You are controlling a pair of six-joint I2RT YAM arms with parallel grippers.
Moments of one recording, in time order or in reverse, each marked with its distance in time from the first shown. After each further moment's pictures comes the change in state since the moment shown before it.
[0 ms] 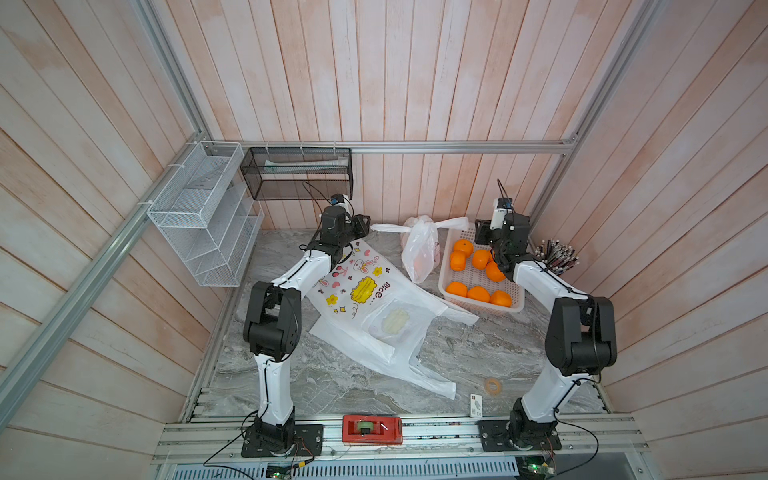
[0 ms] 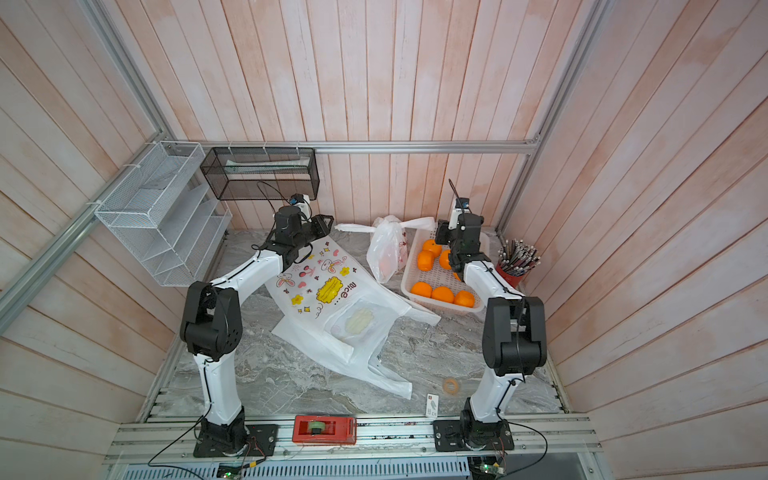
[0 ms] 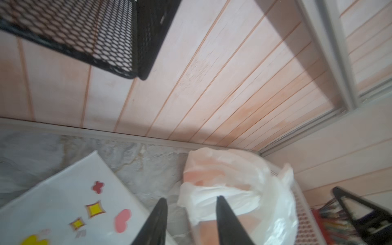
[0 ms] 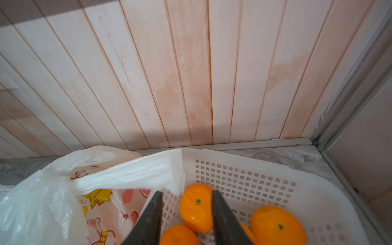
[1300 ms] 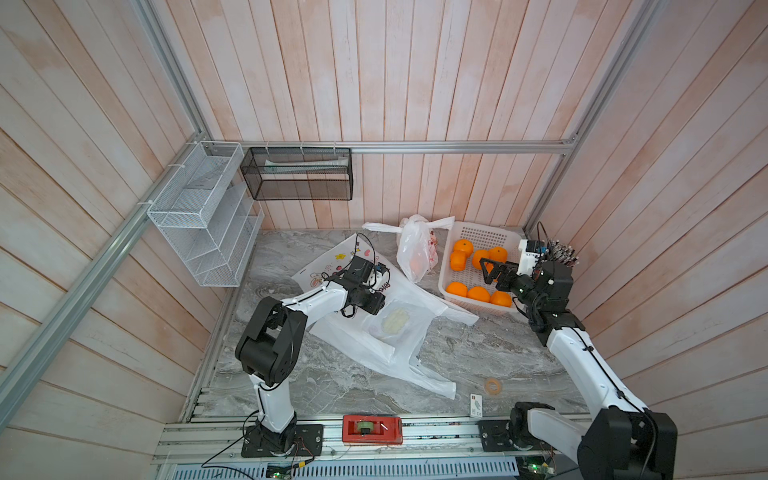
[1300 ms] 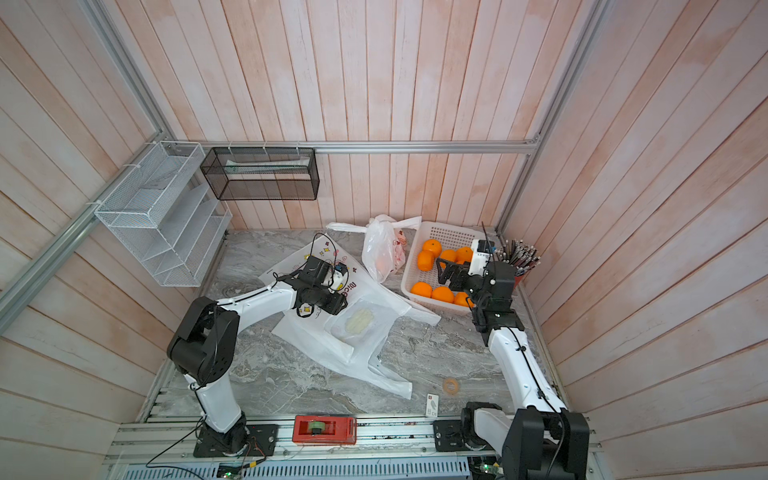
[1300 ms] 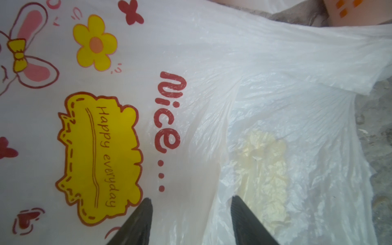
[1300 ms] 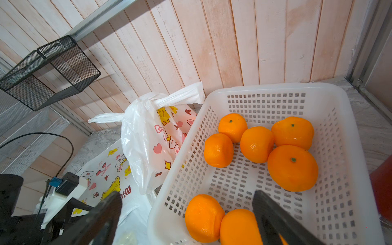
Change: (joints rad) left arm -0.225 -0.148 -0.367 -0.507 -0.010 0.635; right arm -0.099 -0.641 -0.536 -0.113 -0.316 0.182
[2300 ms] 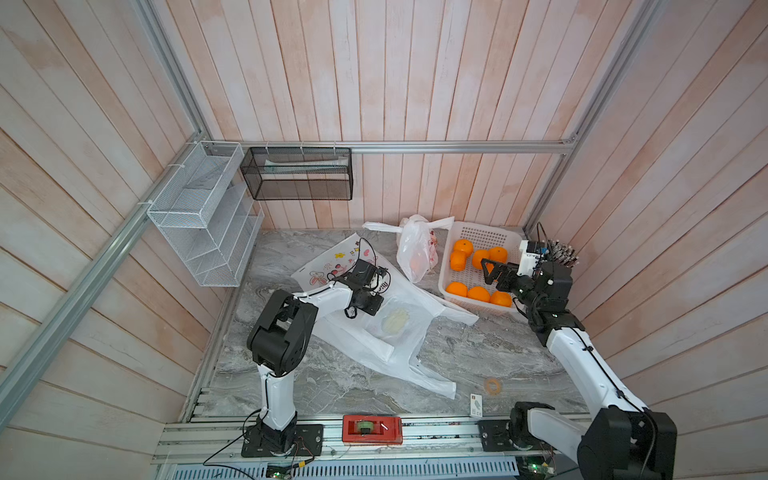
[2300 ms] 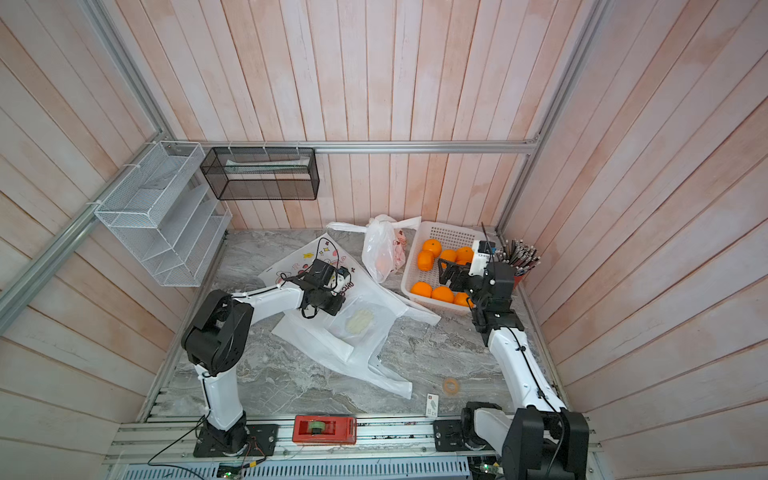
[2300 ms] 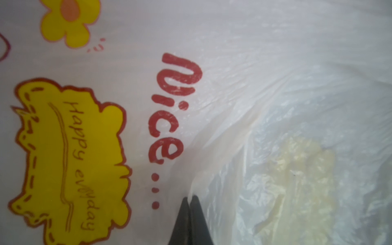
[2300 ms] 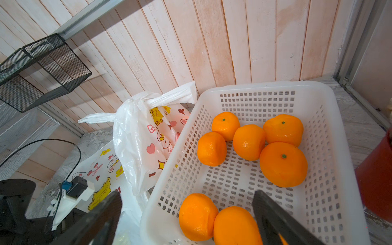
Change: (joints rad) left arm -0.001 0.069 0.014 0.031 -0.053 -0.024; right arm -0.002 0.000 -0.003 -0.011 0.037 -0.008
